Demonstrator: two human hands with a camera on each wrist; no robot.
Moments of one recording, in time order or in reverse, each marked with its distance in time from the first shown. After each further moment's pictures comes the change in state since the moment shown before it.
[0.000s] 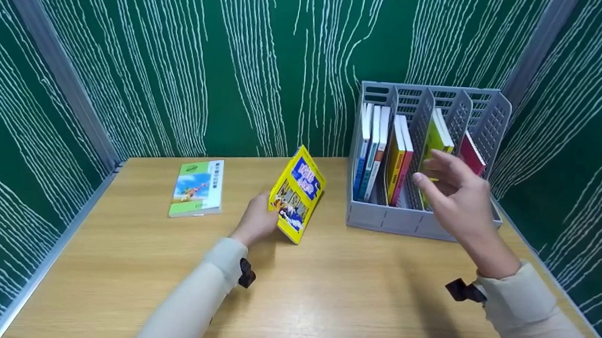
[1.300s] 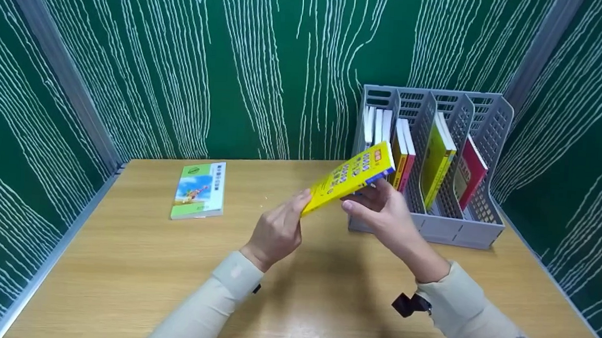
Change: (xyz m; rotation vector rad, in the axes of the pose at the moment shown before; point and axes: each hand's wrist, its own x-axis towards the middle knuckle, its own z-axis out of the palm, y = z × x) left_hand -0.037 0.024 0.025 0.742 0.560 1.286; right_hand -0.016 -0.034 0.079 0.583 -0.403 0.197
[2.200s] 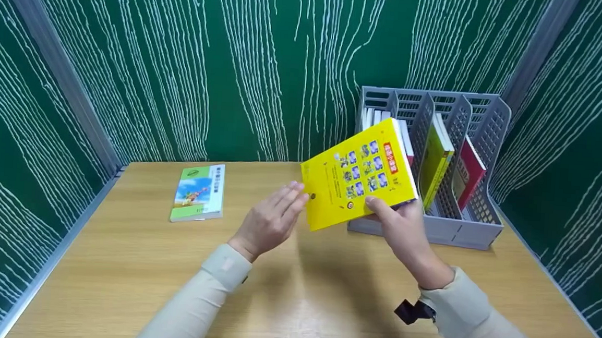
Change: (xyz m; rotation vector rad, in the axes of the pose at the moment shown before) left_hand -0.002 -0.034 -0.004 0.162 -0.119 0.179; right_hand -0.013 -0.006 -0.003 0.147 0.229 -0.025
